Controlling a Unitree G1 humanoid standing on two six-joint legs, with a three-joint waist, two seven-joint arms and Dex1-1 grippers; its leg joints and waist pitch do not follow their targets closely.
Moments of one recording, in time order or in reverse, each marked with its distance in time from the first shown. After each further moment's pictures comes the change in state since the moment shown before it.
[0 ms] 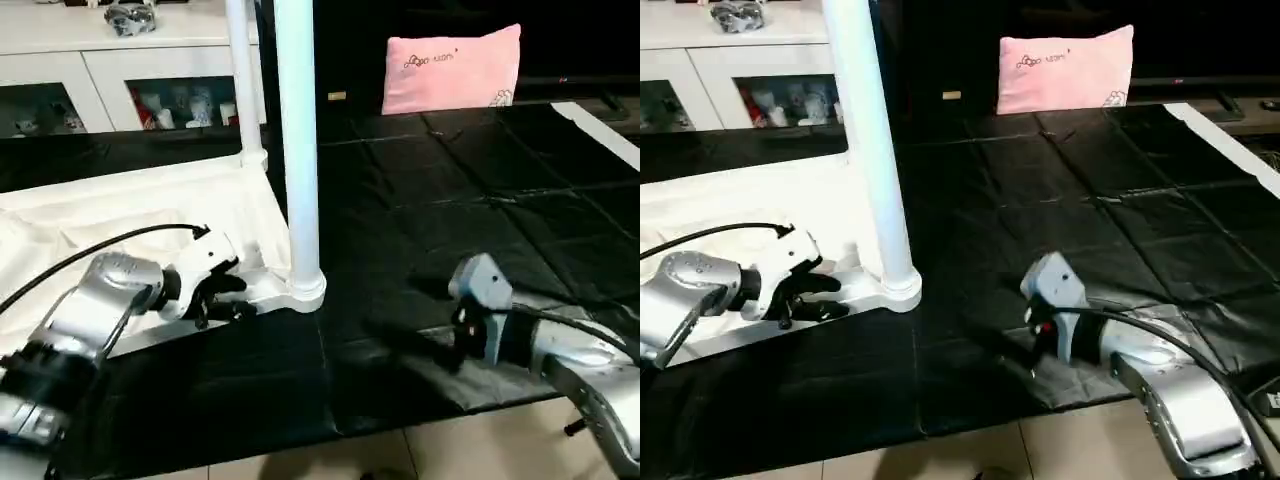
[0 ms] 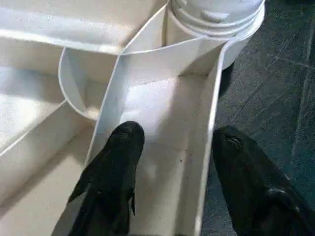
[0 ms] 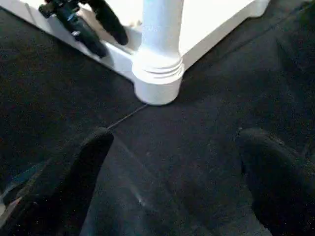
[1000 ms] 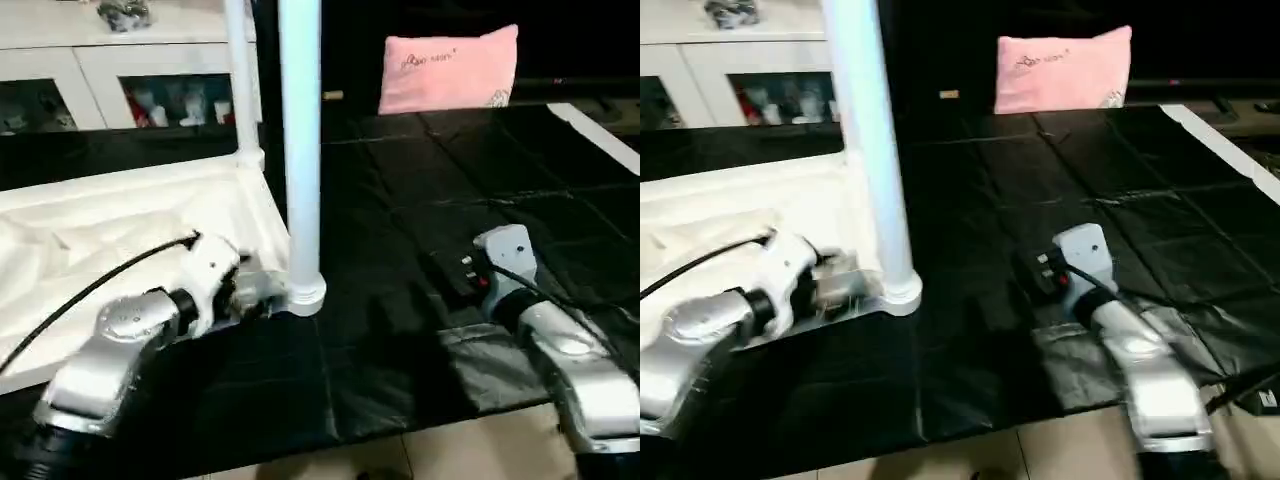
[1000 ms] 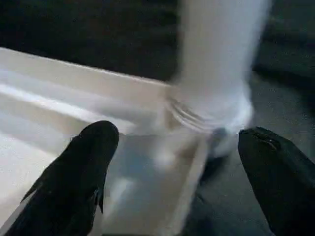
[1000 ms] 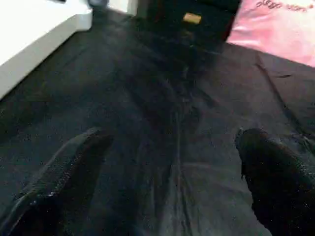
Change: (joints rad) left arm 0.285 -0.092 0.160 -0.393 -0.090 0.014 0.279; right arm -0.057 0.167 -0.120 0.170 -0.167 -0.114 -0.378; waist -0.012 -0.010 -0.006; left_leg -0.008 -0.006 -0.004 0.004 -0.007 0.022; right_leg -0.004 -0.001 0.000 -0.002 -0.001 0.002
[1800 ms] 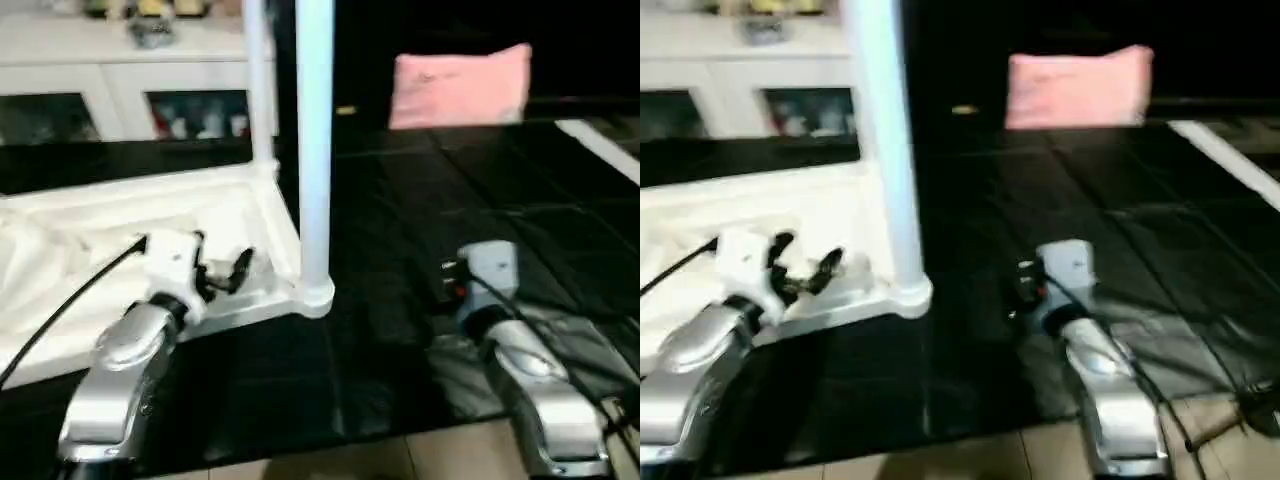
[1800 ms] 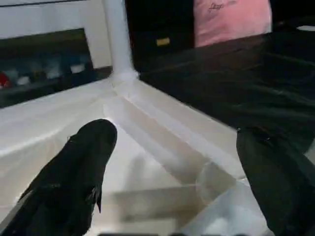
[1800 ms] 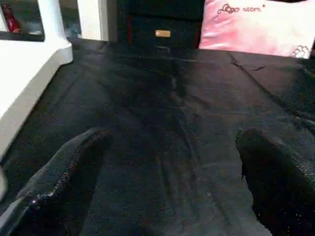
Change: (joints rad) left arm 0.102 -0.287 0.214 -0.028 0.052 -0.167 0.485; right arm 0.060 0.258 -0.004 -0.030 -0.043 -0.022 -0.268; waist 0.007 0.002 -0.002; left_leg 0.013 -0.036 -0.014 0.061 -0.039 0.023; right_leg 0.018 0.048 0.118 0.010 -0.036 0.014
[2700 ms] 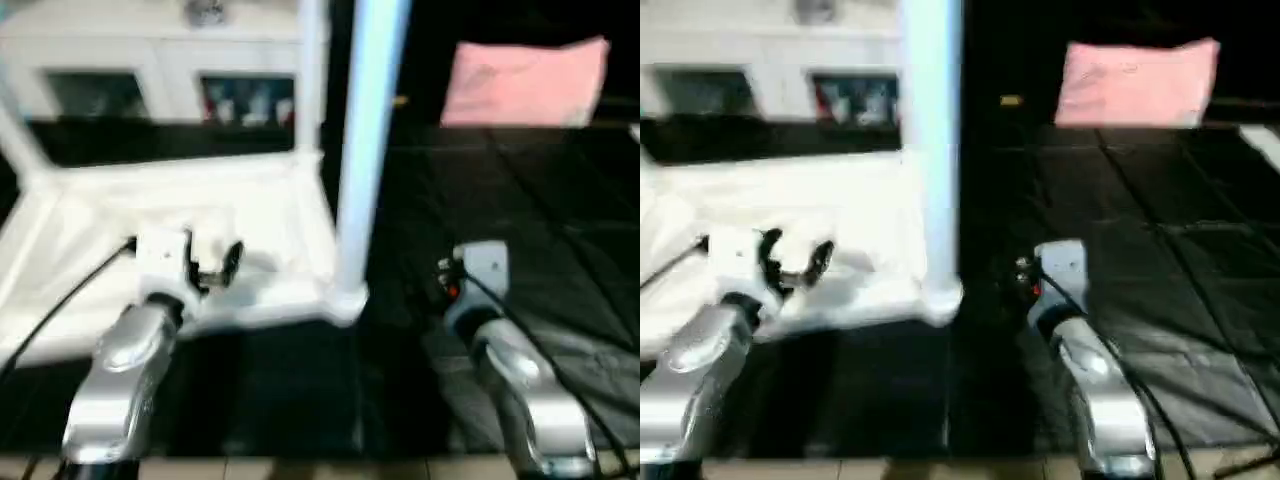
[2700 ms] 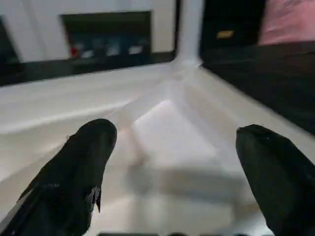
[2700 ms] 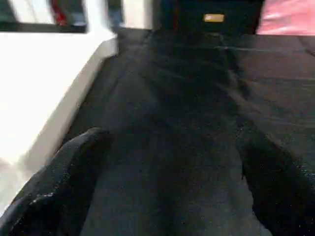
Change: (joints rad) left arm -0.012 -0.075 0.006 -0.009 -0.023 0.001 0.053; right arm 0.005 0.035 -0.015 0.017 0.003 0.009 -0.021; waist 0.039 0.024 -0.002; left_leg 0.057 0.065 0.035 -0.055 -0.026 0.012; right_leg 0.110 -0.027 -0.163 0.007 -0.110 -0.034
